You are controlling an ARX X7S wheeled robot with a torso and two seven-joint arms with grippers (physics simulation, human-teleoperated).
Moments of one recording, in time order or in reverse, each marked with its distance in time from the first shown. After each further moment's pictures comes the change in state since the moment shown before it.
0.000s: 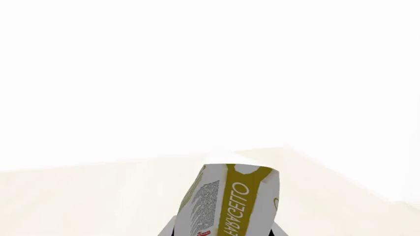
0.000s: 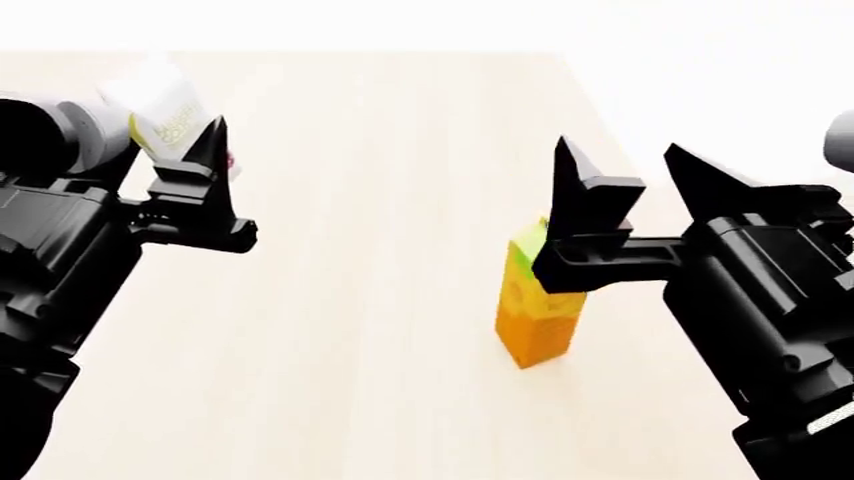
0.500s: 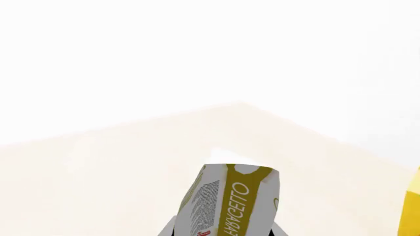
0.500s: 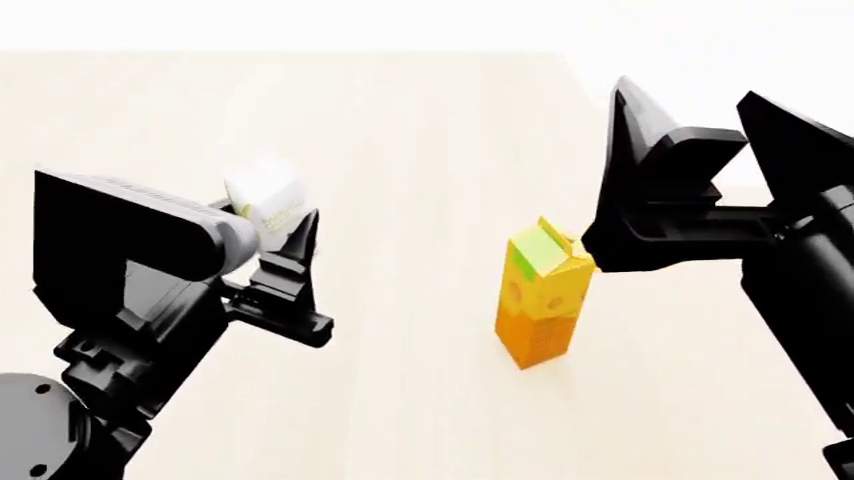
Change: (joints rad) left arm 0.099 0.046 0.106 0.051 0.035 -0.034 0.089; right arm 0.114 0.075 0.084 -0.074 0.094 0.009 0.041
